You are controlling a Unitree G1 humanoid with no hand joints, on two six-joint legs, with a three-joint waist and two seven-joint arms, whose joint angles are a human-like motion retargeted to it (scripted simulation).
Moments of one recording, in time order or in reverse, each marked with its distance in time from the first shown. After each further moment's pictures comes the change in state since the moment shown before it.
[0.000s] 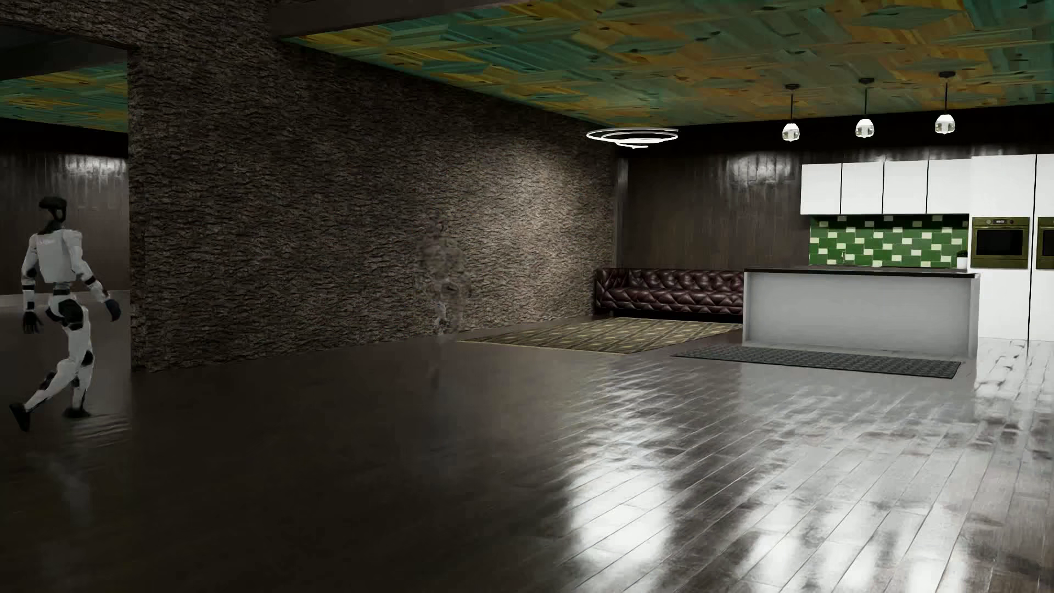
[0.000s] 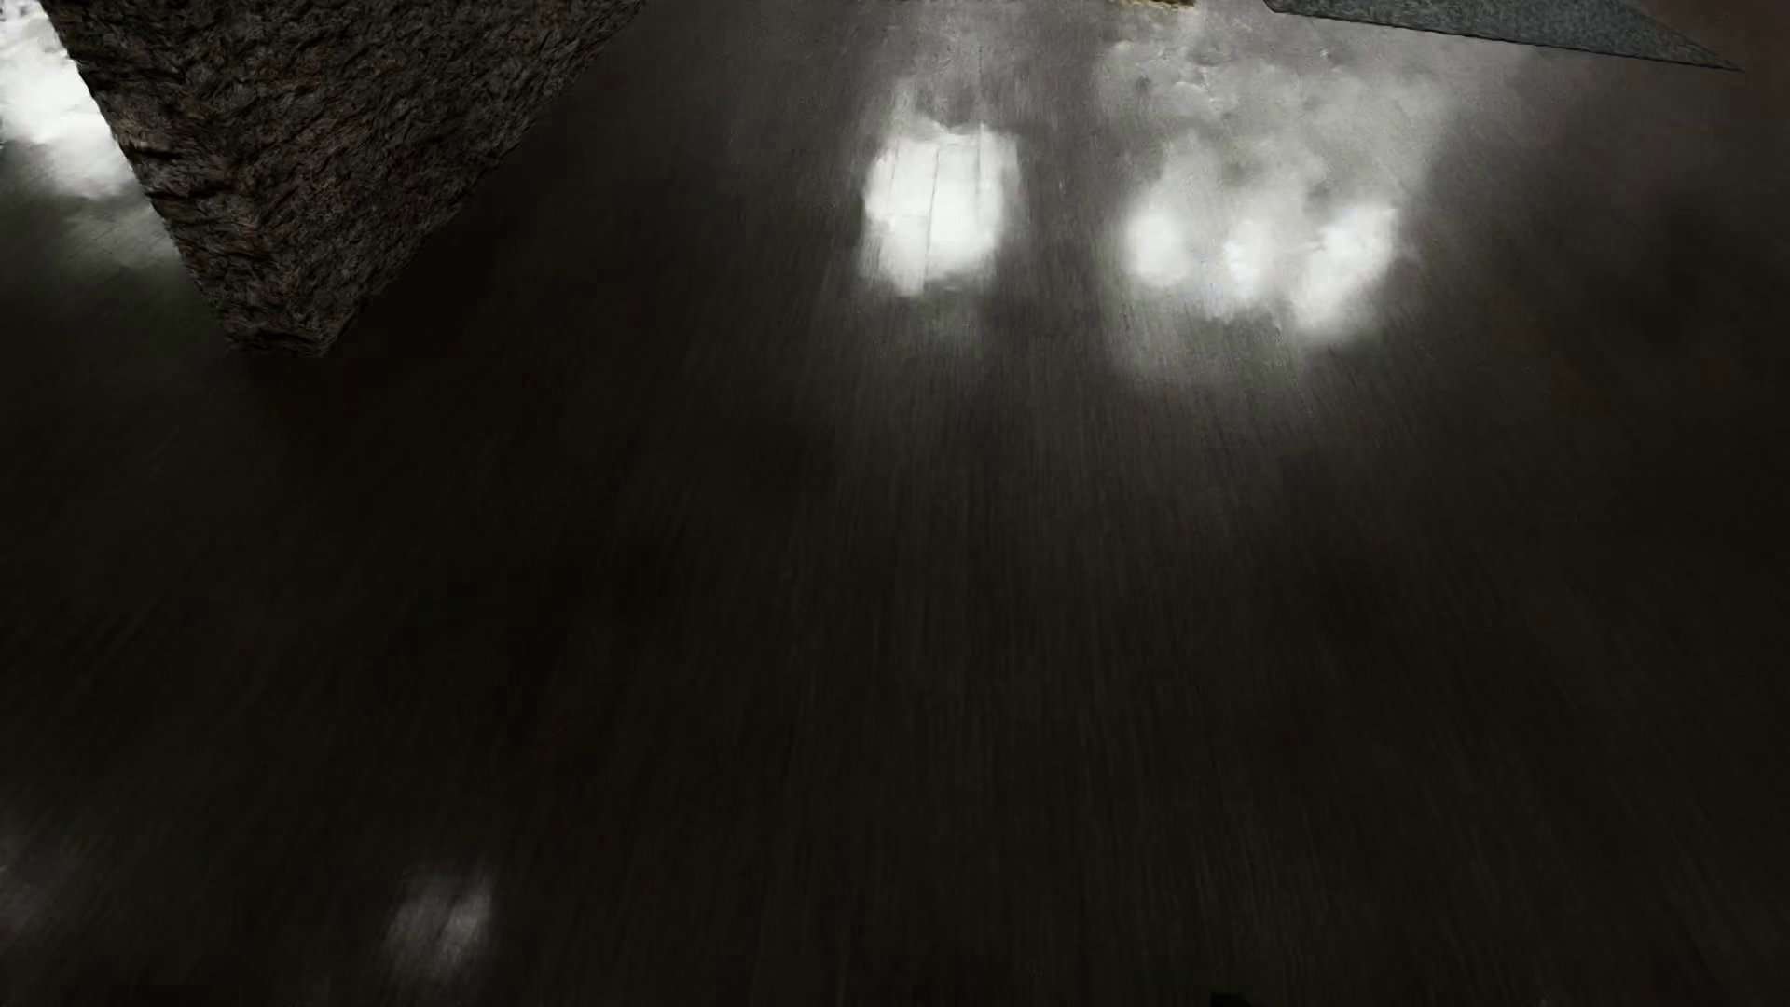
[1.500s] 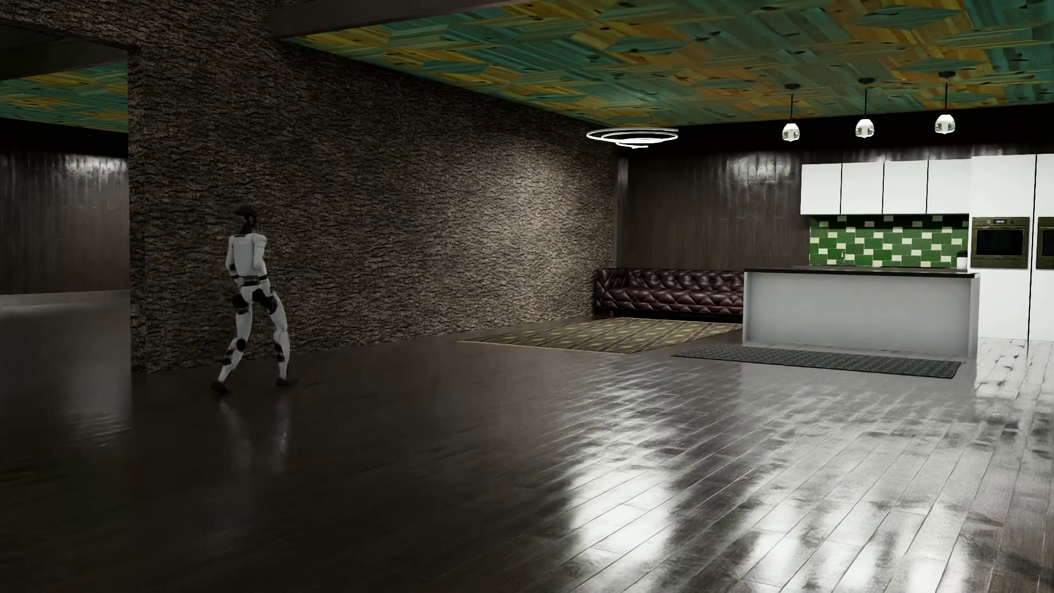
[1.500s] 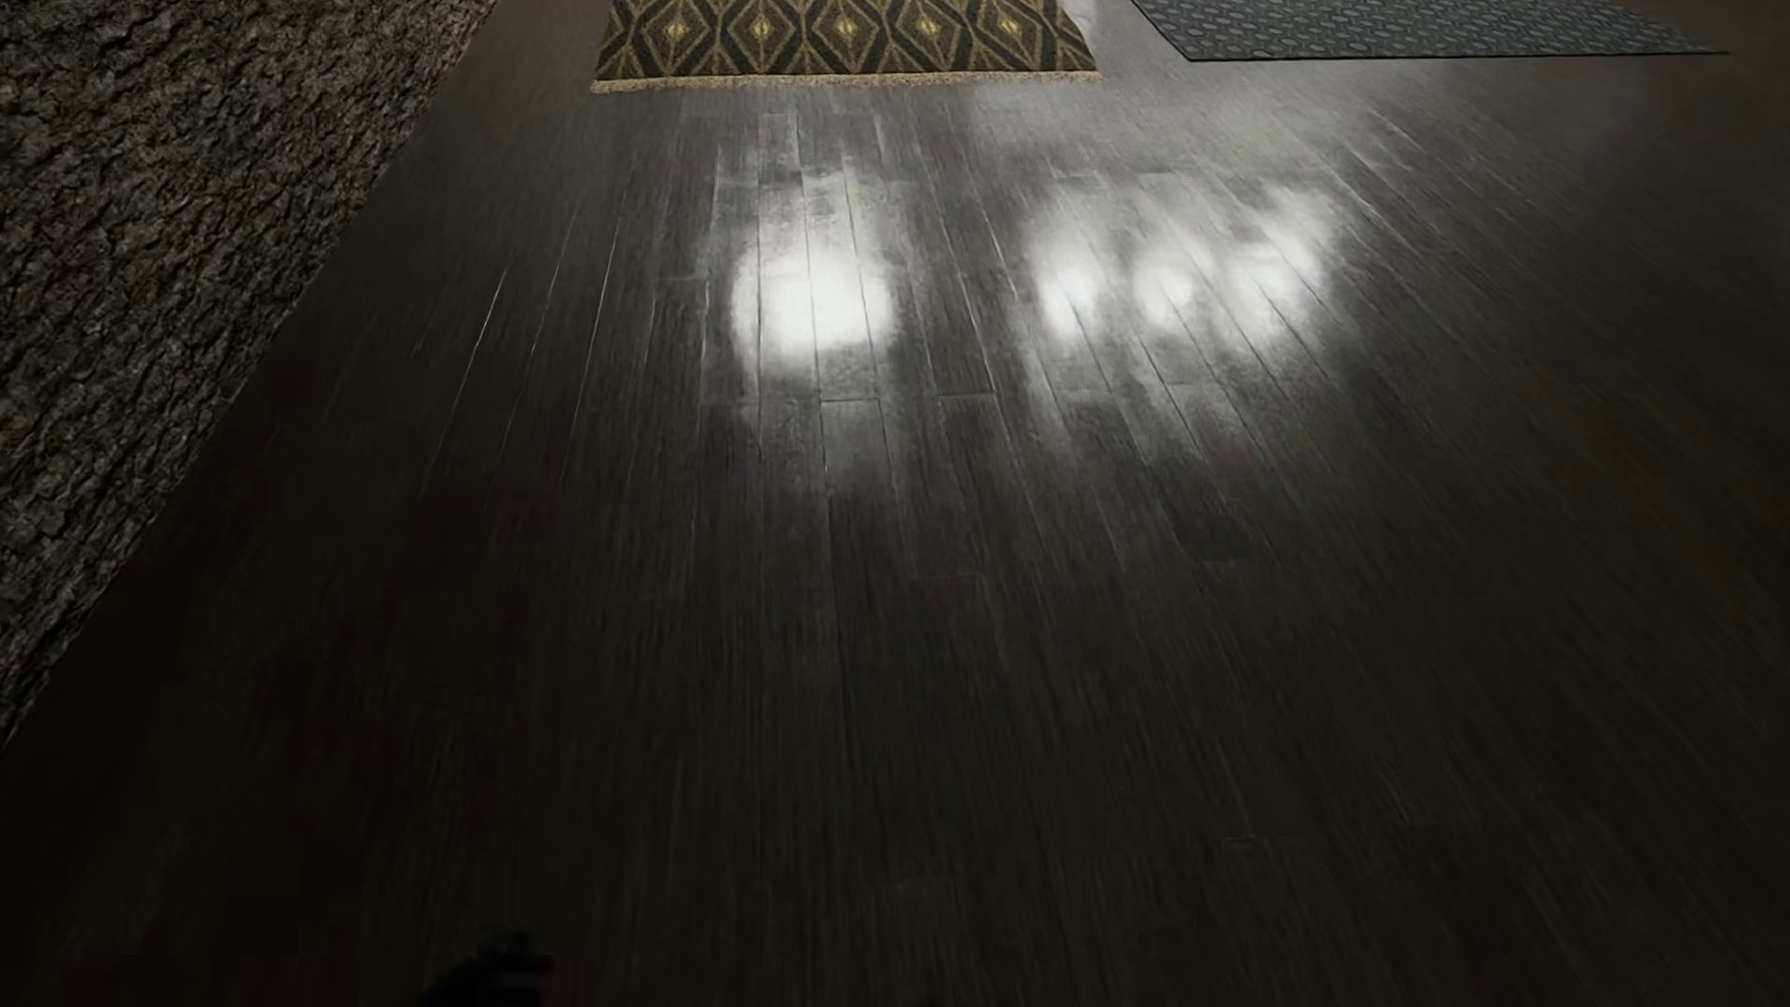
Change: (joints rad) body 0.630 -0.575 -0.374 0.008 -0.005 0.085 0.000 0.000 0.028 -0.138 -0.312 -0.244 0.193 -0.340 -0.336 0.098 0.017 0.000 0.000 0.058 0.248 -0.350 -0.010 0.000 0.000 0.000 0.000 0.000 0.000
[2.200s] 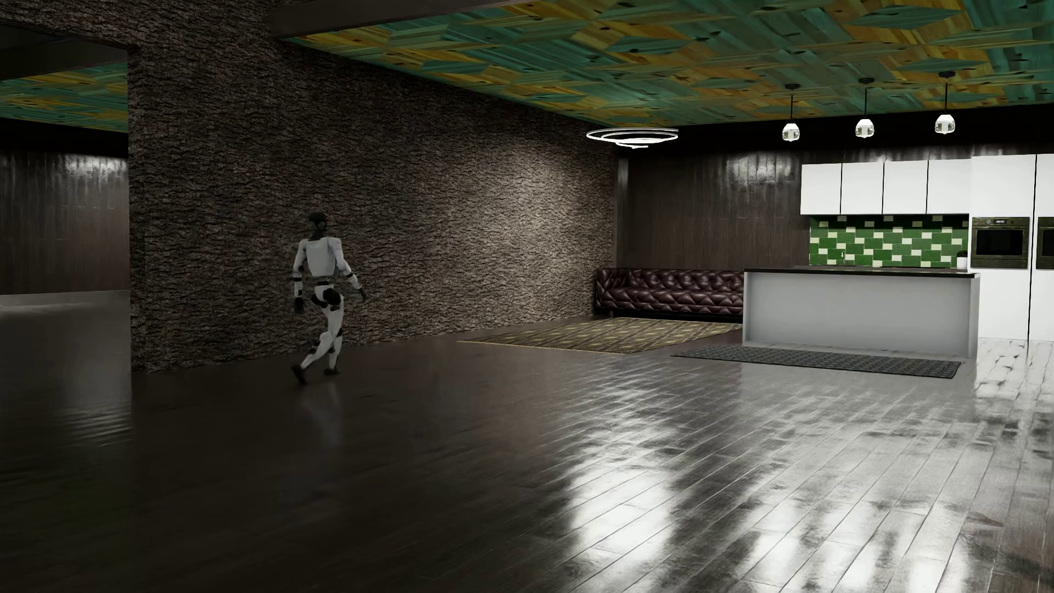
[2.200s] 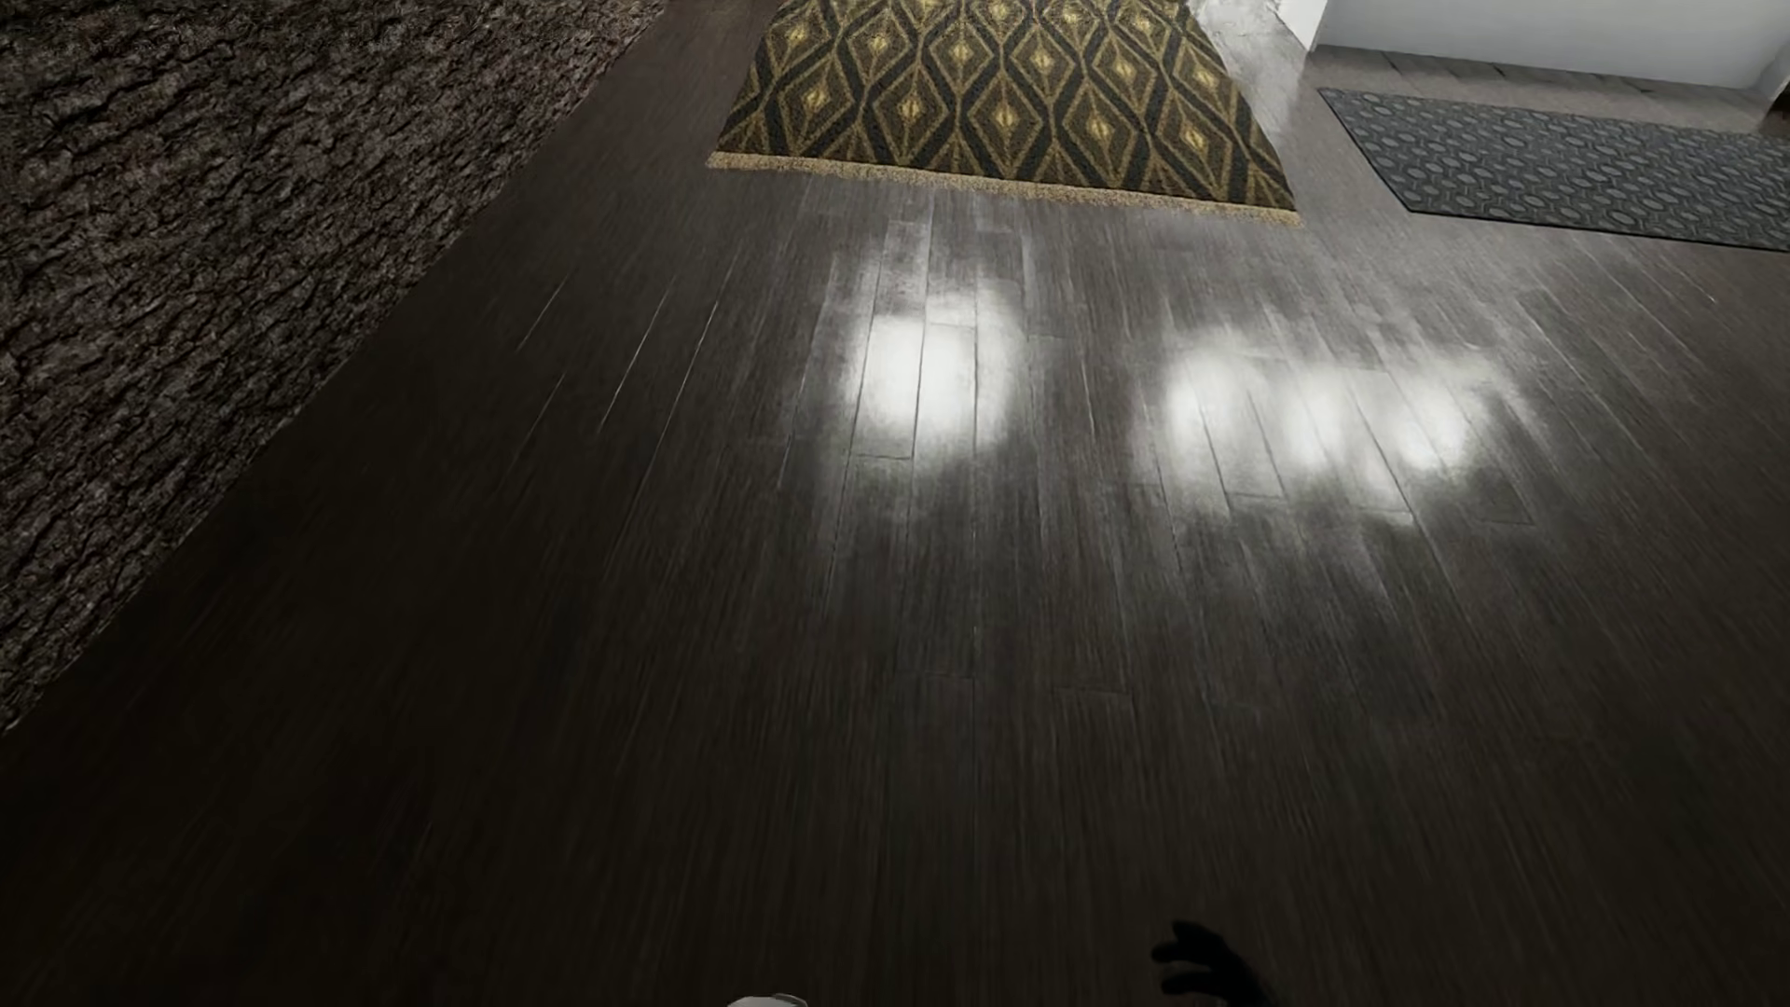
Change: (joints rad) body -0.693 0.682 0.449 0.046 -0.010 -0.050 0.000 0.000 -0.050 0.161 0.195 0.261 -0.261 0.392 0.148 -0.106 -0.023 0.000 0.000 -0.081 -0.193 0.302 -0.039 0.000 0.000 0.000 0.000 0.000 0.000
